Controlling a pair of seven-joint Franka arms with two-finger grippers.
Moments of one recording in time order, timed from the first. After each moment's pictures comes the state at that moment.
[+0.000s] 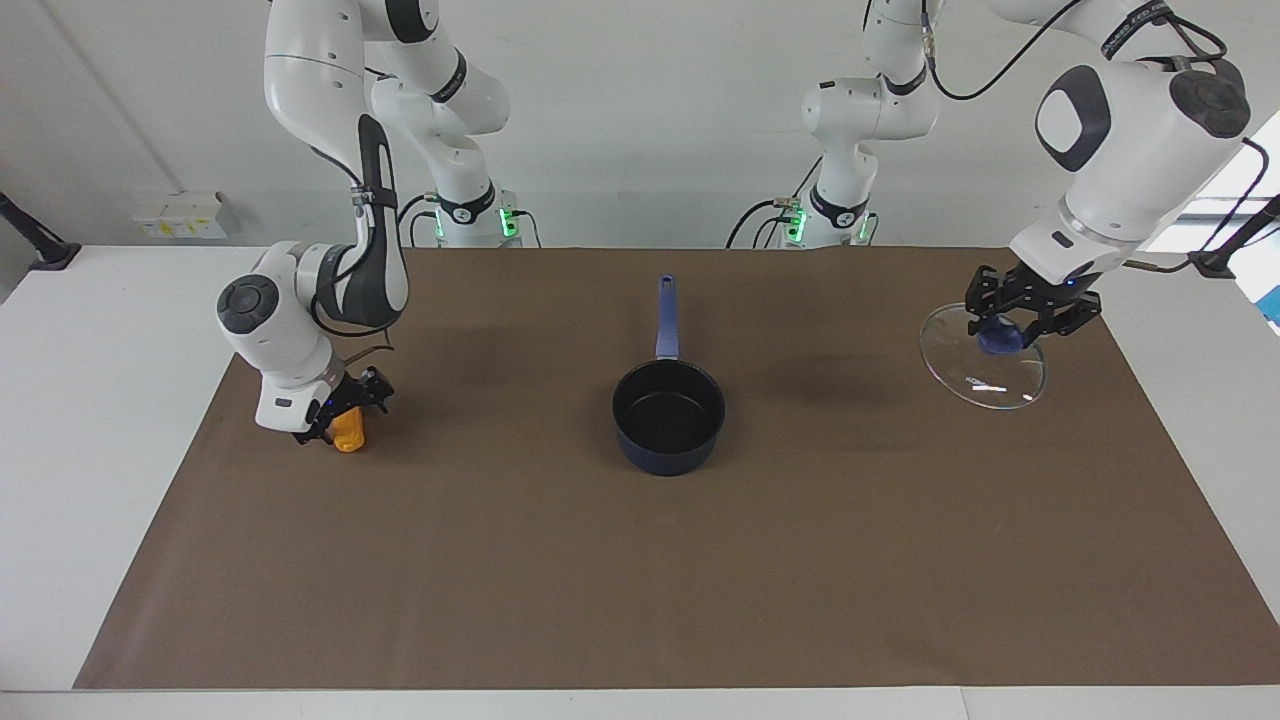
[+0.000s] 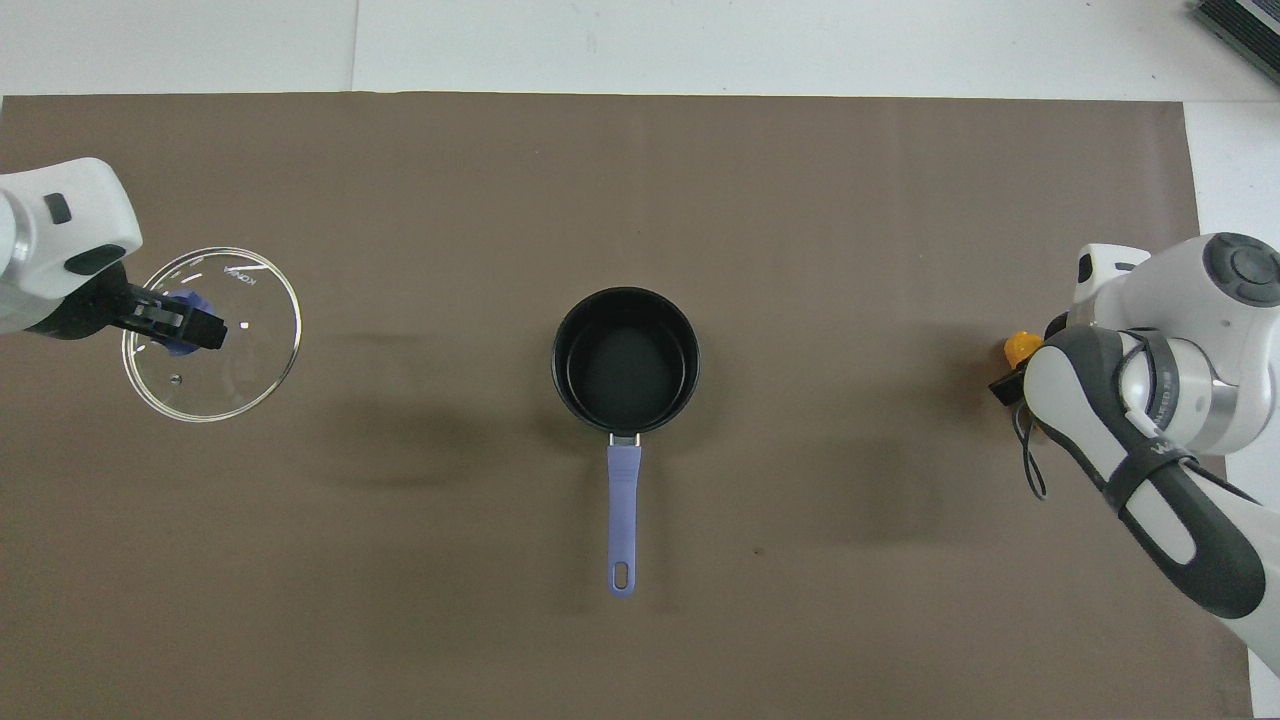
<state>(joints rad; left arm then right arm) -0.05 0.03 0.08 -1.73 -0.04 1.73 0.43 -0.06 0.32 -0.09 -2.01 -0.01 2.23 -0.75</state>
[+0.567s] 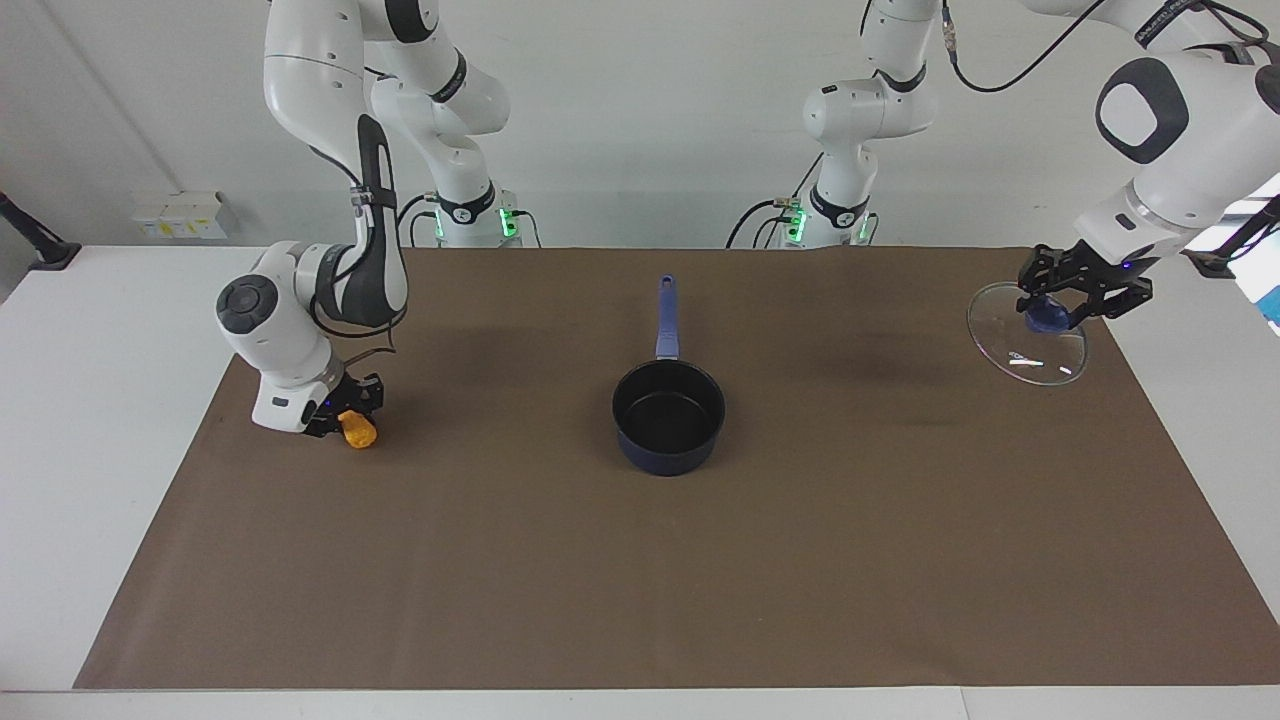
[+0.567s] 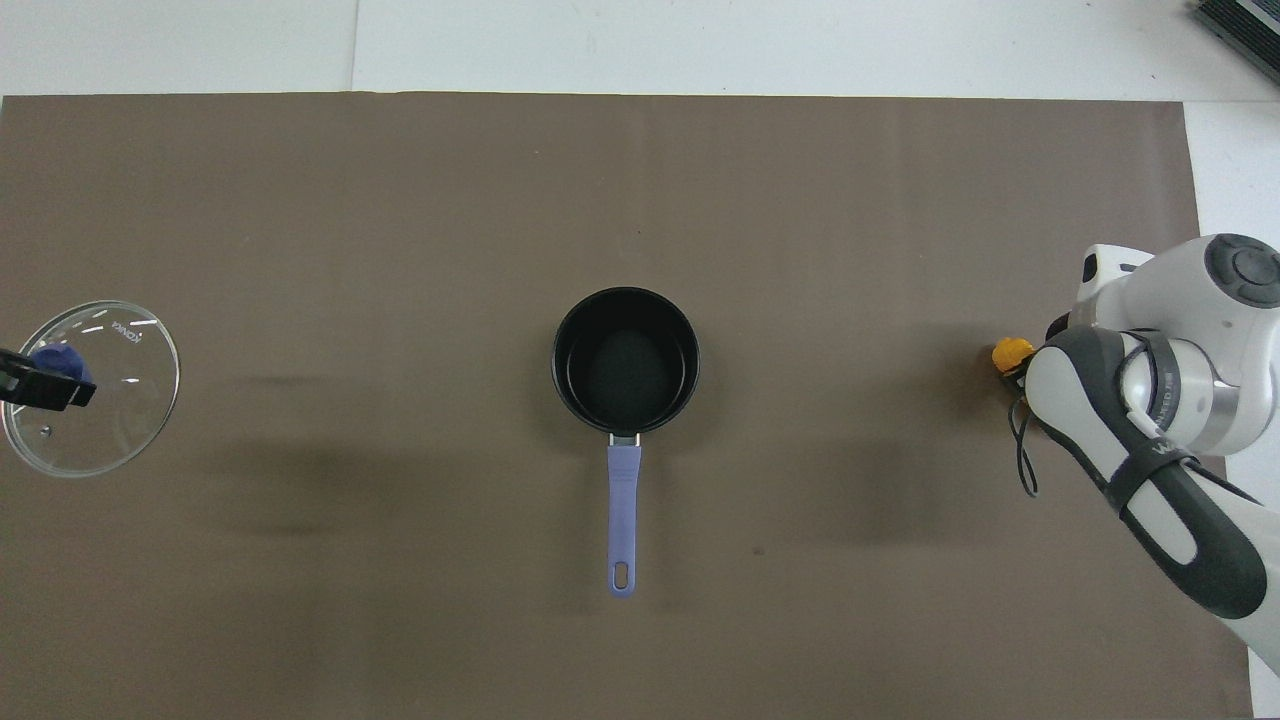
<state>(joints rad) 0.09 -0.03 0.08 -1.84 -0.04 1.71 0.62 -0.06 0.32 -0.09 -2.01 -0.01 2.23 -0.69</state>
